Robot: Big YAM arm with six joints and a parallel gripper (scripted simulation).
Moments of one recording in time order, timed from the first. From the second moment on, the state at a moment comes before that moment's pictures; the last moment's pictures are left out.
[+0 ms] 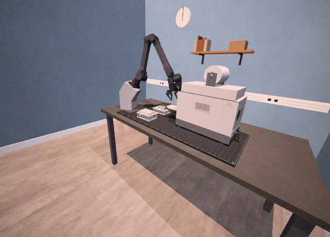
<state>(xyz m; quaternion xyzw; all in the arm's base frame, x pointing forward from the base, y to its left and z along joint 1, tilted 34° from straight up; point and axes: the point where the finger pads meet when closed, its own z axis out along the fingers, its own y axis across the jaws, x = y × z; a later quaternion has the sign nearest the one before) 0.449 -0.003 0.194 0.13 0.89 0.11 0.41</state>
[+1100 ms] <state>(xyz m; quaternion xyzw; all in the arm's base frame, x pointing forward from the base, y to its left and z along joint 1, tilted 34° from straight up) 0.481 -0.069 0.198 0.12 0.89 0.11 0.42</state>
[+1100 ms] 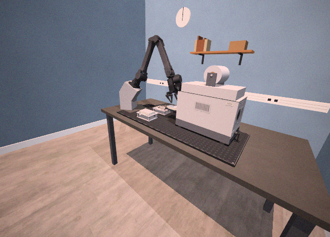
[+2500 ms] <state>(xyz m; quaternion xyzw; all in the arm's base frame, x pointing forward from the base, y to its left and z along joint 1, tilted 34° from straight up) 0.499 -0.066 0.171 0.13 0.89 0.11 0.42</state>
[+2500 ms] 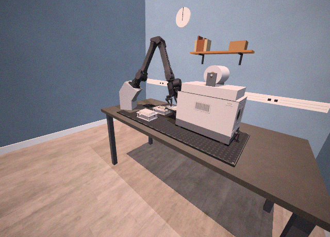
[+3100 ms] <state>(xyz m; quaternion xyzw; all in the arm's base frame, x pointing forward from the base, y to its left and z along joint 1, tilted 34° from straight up) 0.501 -0.063 0.173 0.12 0.89 0.11 0.42</state>
